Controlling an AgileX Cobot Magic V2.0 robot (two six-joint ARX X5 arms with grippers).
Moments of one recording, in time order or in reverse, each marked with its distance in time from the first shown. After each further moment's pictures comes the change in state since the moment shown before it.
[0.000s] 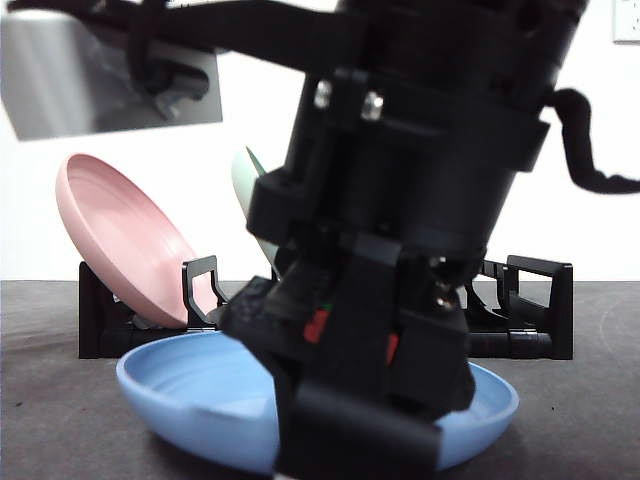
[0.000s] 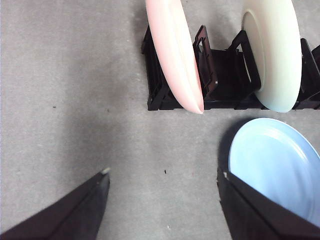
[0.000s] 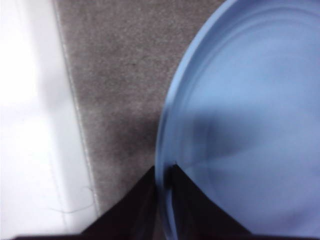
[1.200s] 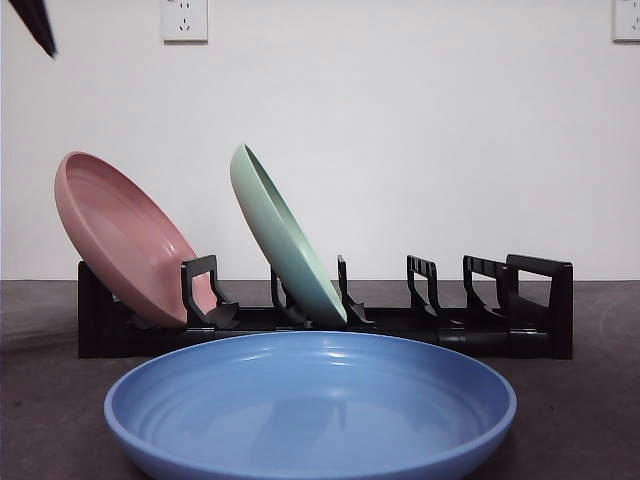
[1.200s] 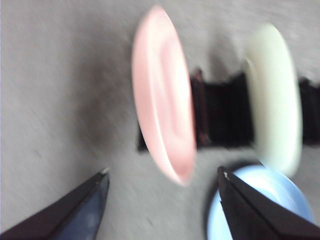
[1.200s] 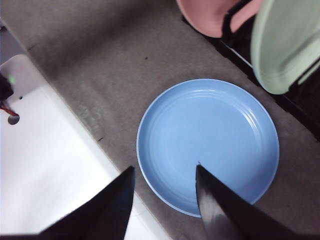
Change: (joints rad) left arm -0.075 0.554 0.411 0.011 -0.068 -0.087; right arm -0.030 -0.344 0.425 -0.482 0.017 0.525
